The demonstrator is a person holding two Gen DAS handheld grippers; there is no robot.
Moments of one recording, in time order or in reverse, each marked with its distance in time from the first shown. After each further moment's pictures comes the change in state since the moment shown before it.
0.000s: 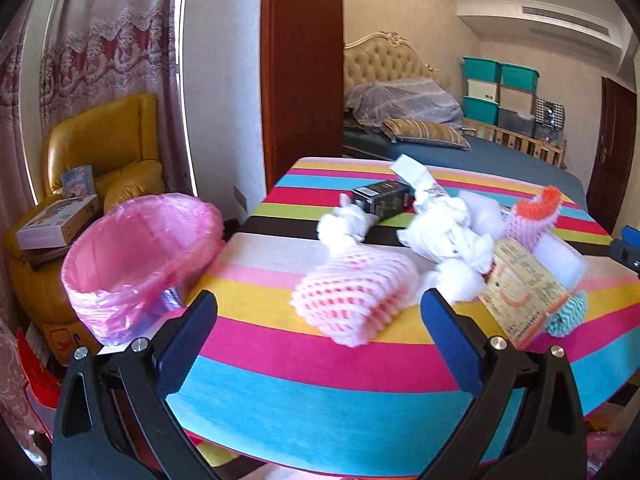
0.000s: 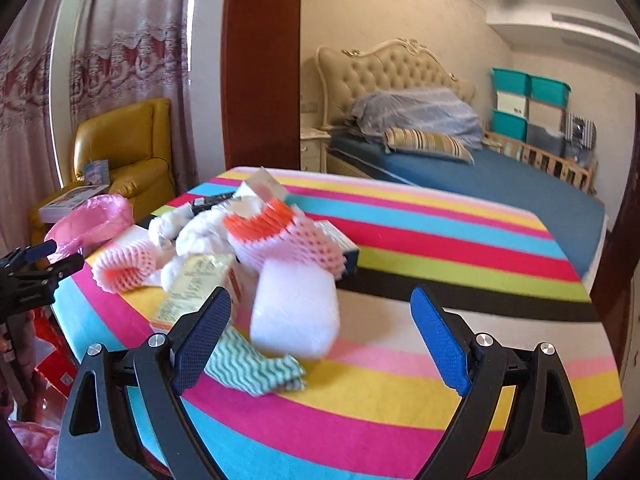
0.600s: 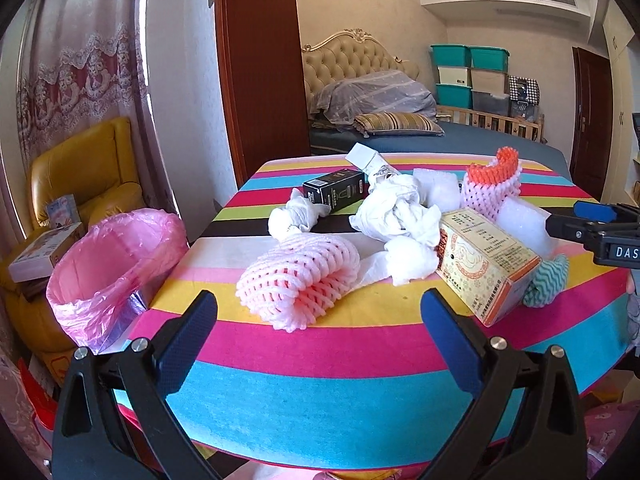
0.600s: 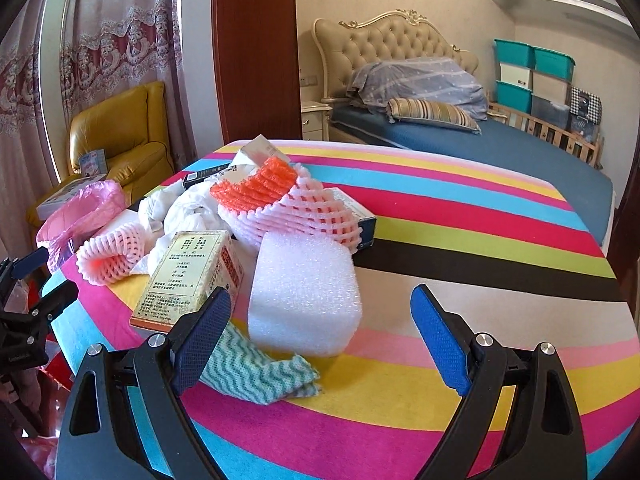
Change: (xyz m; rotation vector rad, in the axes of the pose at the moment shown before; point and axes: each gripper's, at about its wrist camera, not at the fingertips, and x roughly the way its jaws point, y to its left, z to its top) left arm 0.001 -0.041 -0.016 0.111 -0.016 -0.034; right arm 0.043 0.013 -0.008 0.028 0.096 0.019
